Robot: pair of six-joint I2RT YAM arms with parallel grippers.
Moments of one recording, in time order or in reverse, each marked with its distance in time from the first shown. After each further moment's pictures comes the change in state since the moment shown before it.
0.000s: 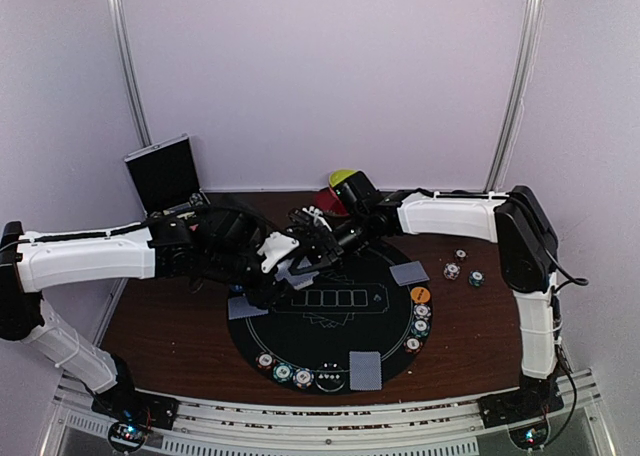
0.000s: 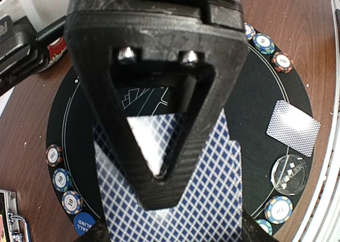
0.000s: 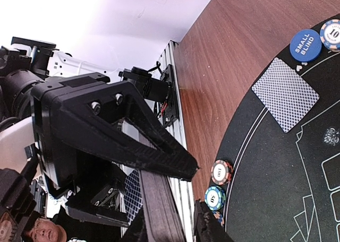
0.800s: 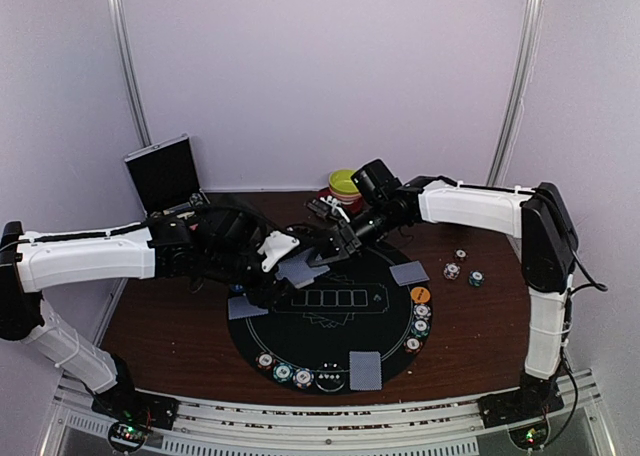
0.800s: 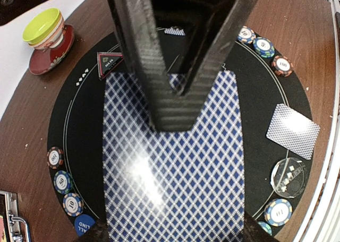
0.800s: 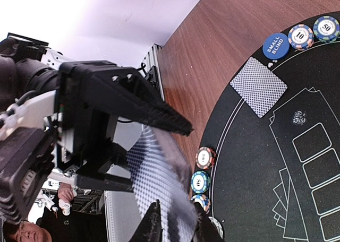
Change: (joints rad) left arm 0.000 0.002 0.000 0.009 -0.001 0.004; right arm -0.048 -0.111 -0.036 -0.149 0.068 -0.129
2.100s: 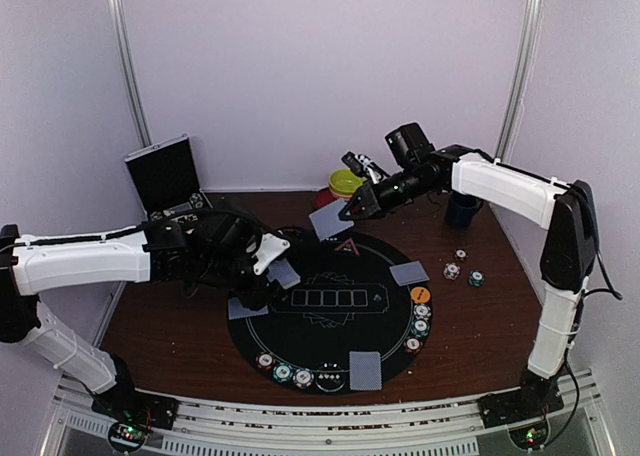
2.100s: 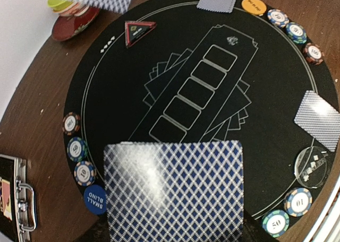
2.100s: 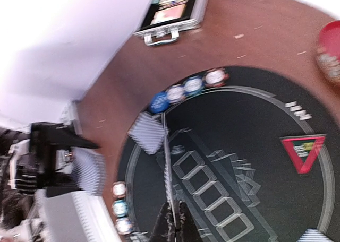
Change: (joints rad) left arm 0.000 -0.027 -0.032 -0.048 -0.130 -0.060; right arm -0.122 -0.101 0.092 -0.095 0.367 -0.048
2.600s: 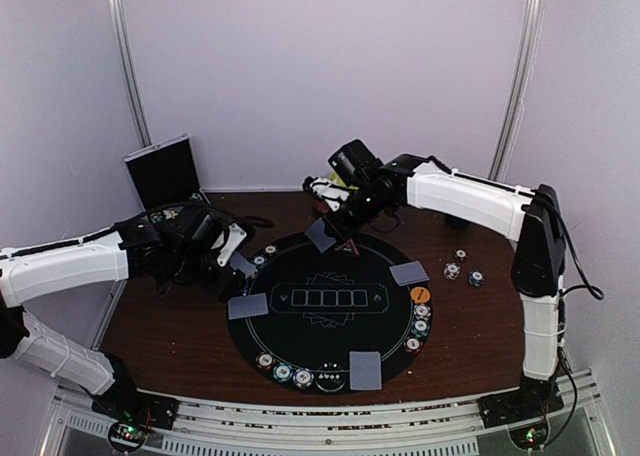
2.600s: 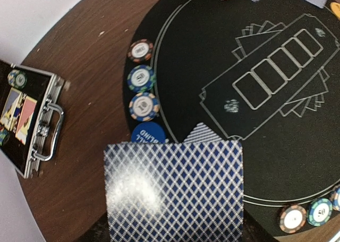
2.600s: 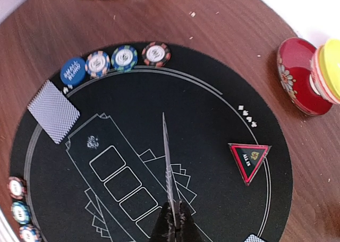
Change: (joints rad) left arm 0.154 -0.125 -0.099 -0.117 -0.123 -0.134; right arm 0.219 0.147 0.185 -0.133 0.661 -0.245
